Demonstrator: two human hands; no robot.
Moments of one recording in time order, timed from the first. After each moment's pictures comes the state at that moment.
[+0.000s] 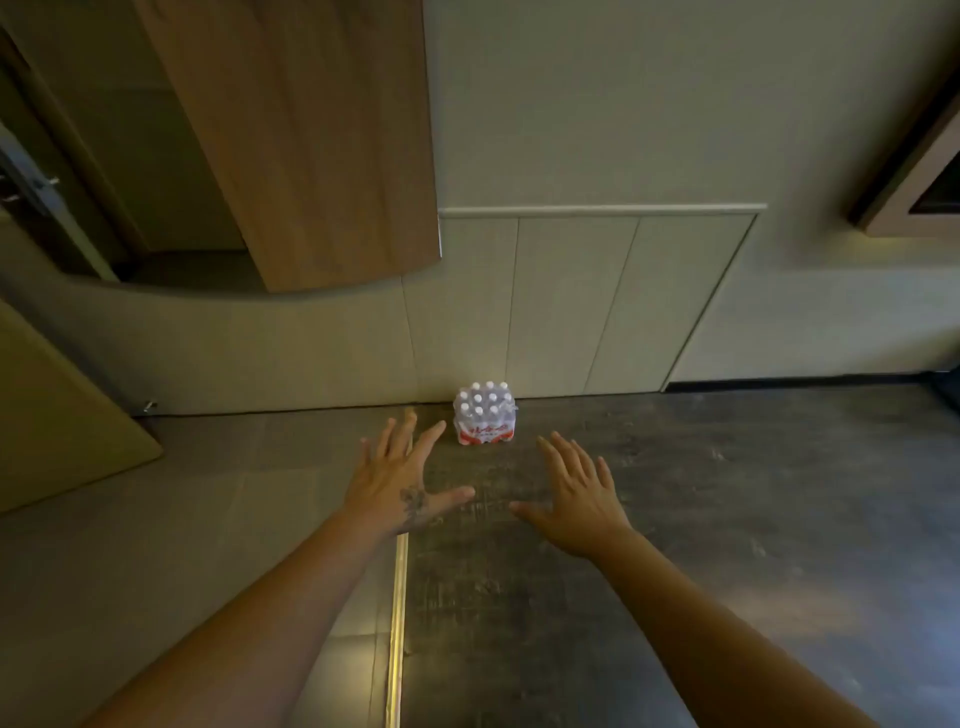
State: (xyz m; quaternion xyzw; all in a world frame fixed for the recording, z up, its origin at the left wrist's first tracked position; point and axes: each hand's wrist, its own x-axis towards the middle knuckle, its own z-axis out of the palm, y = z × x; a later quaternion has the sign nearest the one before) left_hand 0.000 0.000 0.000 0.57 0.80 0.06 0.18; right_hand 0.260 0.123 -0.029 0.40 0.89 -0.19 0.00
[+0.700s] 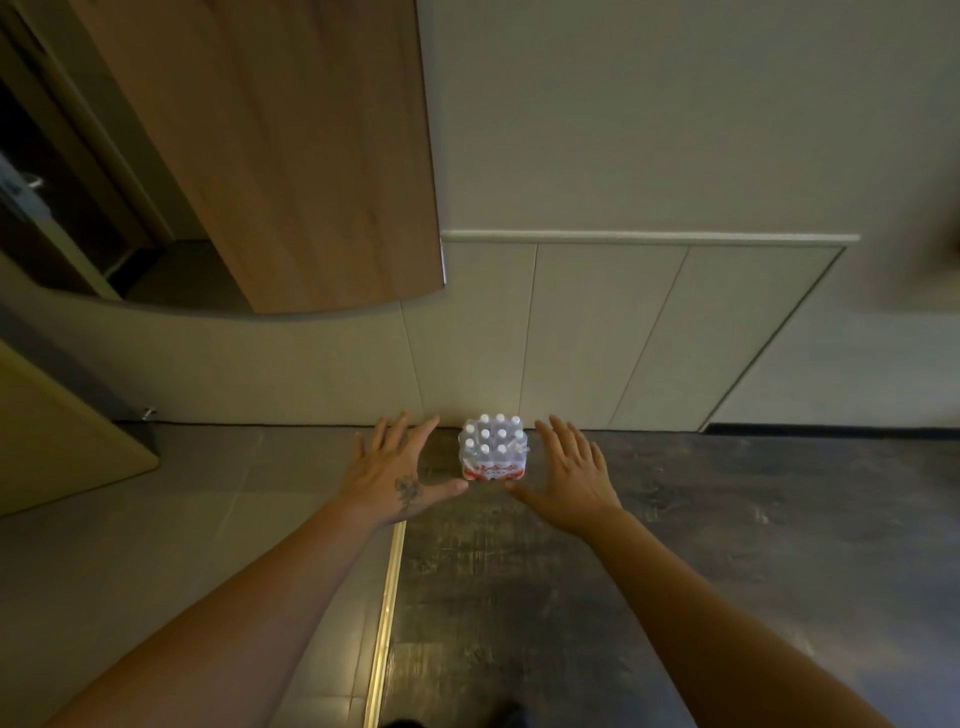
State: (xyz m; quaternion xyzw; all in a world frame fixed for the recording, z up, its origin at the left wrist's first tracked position) left_hand -0.079 0.241 -0.019 0.51 0.84 0.05 0.20; right_hand 0.164 0.393 -0.051 0.39 0.90 -0.22 -0.01
